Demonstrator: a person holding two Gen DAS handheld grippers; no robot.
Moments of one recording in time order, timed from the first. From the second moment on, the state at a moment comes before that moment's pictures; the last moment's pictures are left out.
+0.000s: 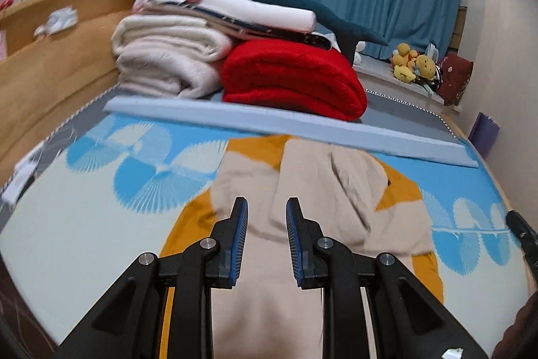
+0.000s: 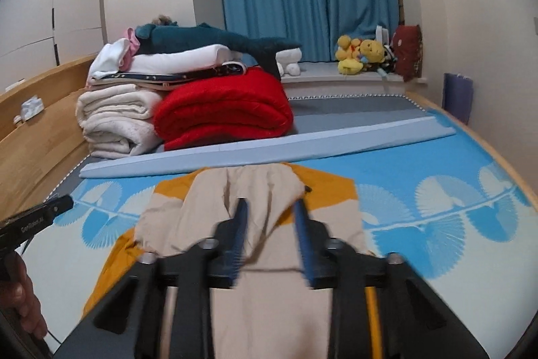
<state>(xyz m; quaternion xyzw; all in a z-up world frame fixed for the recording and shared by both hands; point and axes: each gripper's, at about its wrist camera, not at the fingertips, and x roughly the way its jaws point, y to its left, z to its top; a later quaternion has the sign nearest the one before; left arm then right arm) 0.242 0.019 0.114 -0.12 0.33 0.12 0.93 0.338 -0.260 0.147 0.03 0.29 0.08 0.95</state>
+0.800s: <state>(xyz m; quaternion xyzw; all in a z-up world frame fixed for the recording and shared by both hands) 0.081 0.138 0.016 -0.15 0.43 0.05 0.89 0.149 -0.441 0.062 0.11 0.41 0.03 0.91</state>
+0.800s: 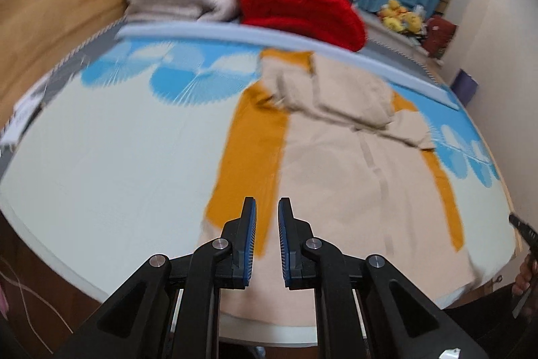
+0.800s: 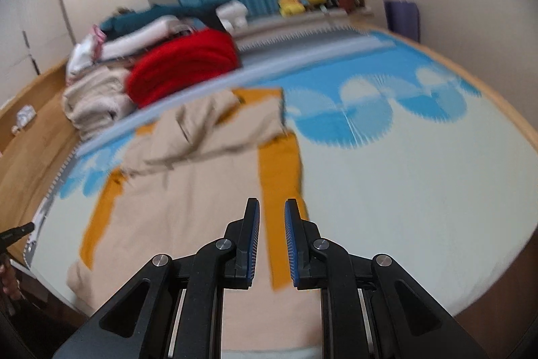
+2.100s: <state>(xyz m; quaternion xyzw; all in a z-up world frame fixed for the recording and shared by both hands) 0.061 0.148 -0.085 -0.27 0.60 0.07 0.75 0.157 -0.484 -0.043 0.16 0.62 -0.06 0.77</state>
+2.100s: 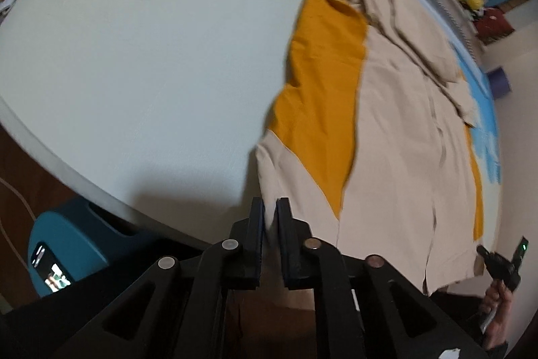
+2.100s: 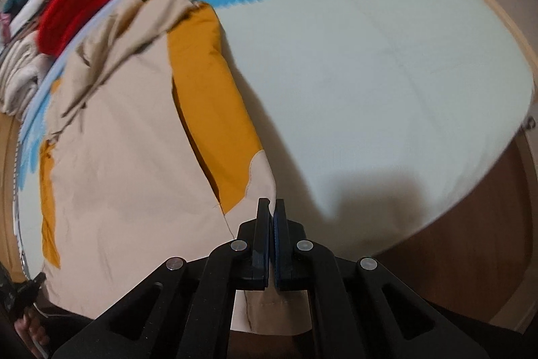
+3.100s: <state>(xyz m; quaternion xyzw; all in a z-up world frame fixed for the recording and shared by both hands) 0.100 0.109 -0.125 -0.11 0.65 0.08 0.75 0.178 -0.452 -0.086 0.12 0.64 -0.08 0.76</state>
